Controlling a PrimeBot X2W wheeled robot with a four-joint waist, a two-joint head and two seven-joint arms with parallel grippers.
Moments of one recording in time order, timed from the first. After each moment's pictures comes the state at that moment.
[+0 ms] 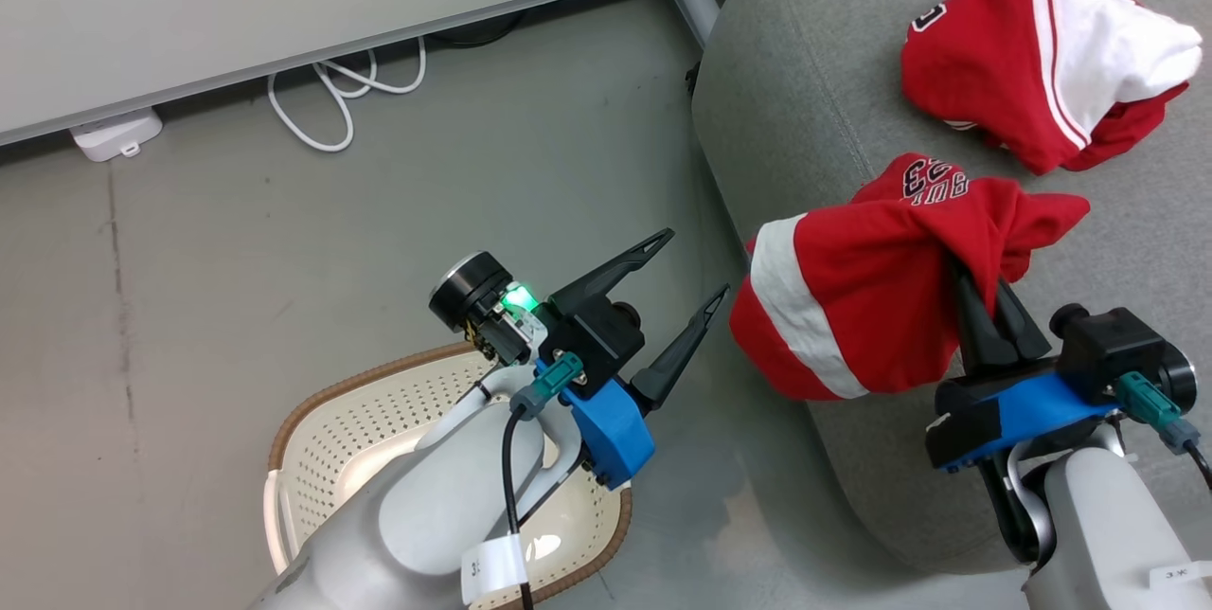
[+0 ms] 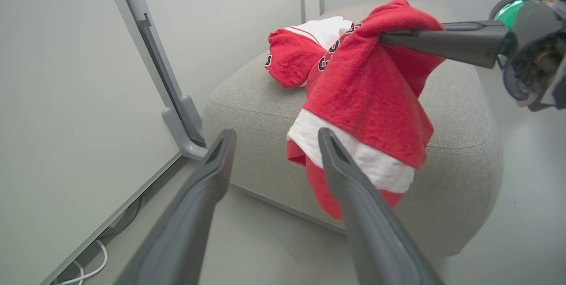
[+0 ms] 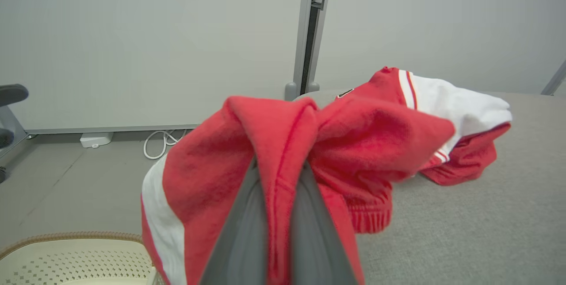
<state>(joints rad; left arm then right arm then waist) -0.69 0.12 -0.90 0.59 -0.32 -0.13 -0.26 -0.34 -0.14 0.04 0.35 0.11 0.13 -0.26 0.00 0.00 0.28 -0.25</state>
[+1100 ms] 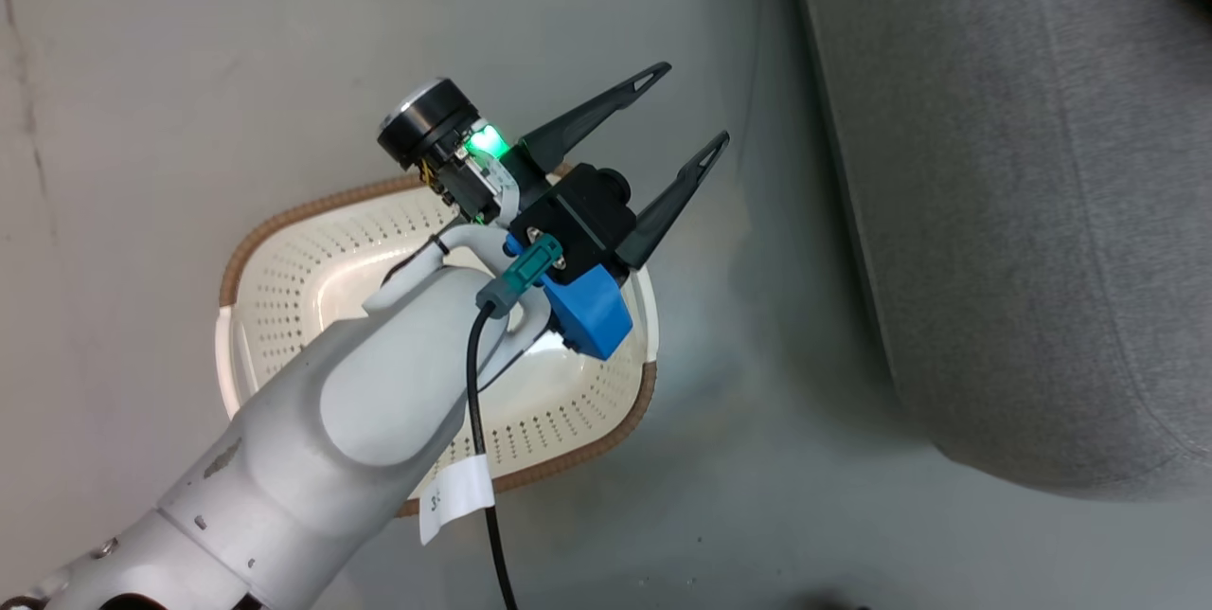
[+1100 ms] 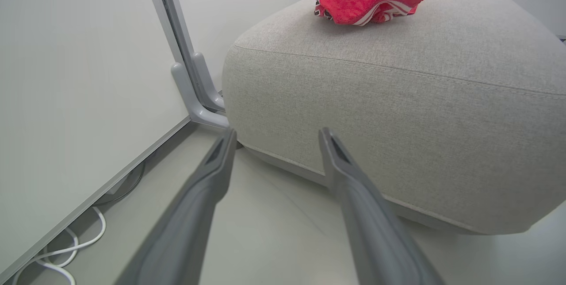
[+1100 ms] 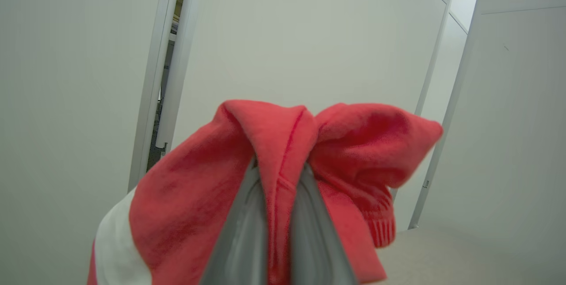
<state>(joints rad) -0.90 0.20 -0.91 0.51 -0.27 -0.13 -0.26 -0.97 -0.43 -0.46 0.33 0.09 0.13 -0.26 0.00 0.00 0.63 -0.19</state>
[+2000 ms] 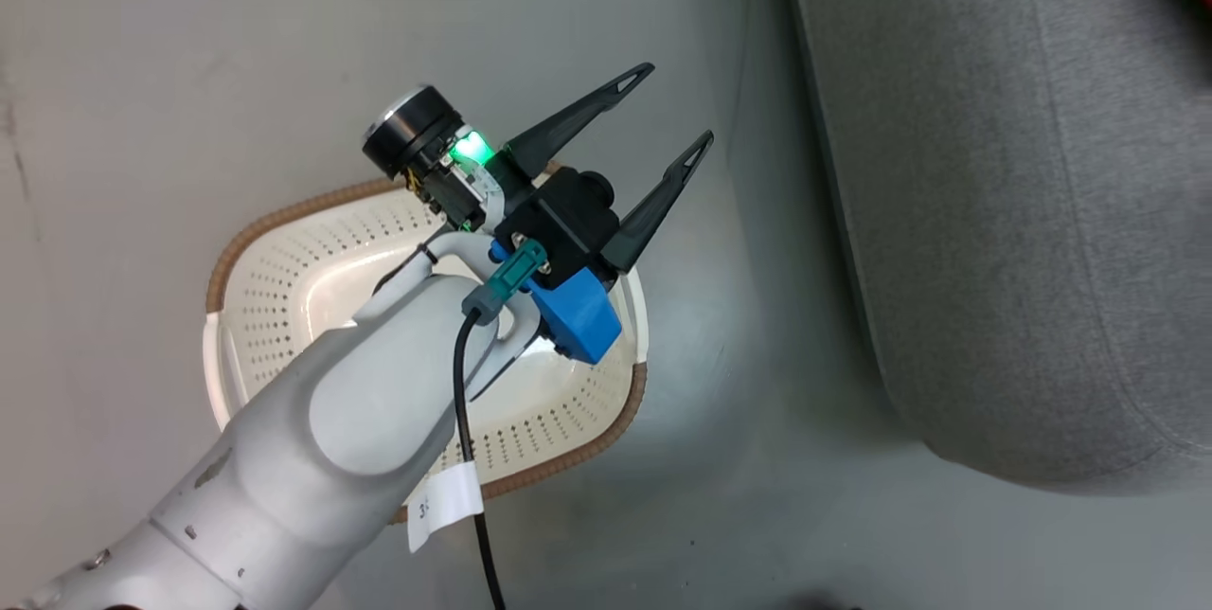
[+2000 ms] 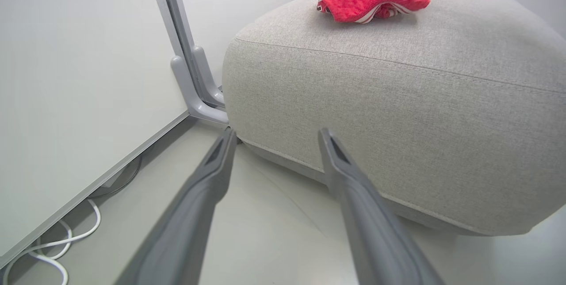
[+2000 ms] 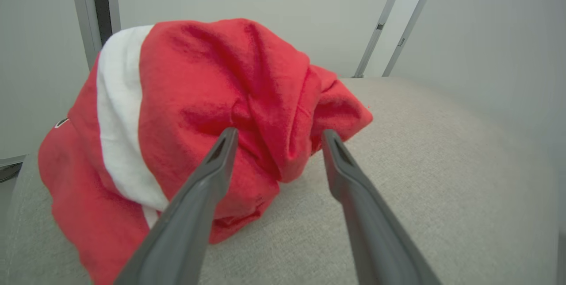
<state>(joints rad) -0.90 0.23 -0.92 0.49 -0.29 -0.11 -0.26 -0.70 -0.33 -0.58 0.53 0.08 0.13 -0.26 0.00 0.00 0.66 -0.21</state>
